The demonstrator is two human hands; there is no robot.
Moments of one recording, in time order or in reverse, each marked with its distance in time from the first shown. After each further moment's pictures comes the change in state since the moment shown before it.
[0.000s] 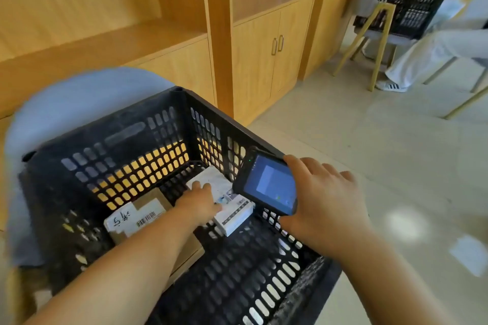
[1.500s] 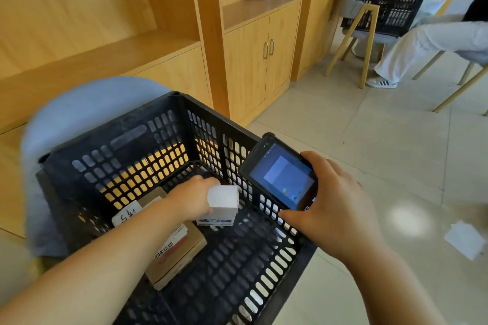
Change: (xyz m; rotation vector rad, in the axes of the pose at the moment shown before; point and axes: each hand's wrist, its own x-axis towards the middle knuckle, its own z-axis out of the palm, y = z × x) left_hand -0.069 -0.005 -0.039 -0.043 0.014 0.238; right_hand -0.052 0.011 -0.005 0.342 0.151 0.194
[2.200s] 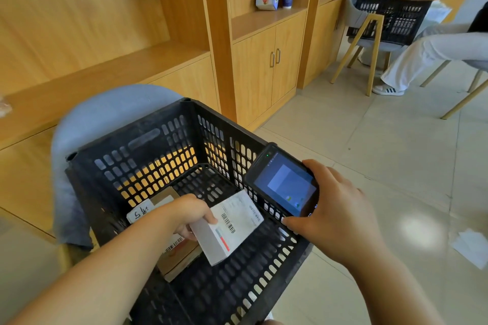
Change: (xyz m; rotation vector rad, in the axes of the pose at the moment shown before) left_hand -0.035 -0.003 0.004 -0.825 -0.196 -0.499; right_hand -0.021 -0.003 -0.013 -0.007 -0.043 0.004
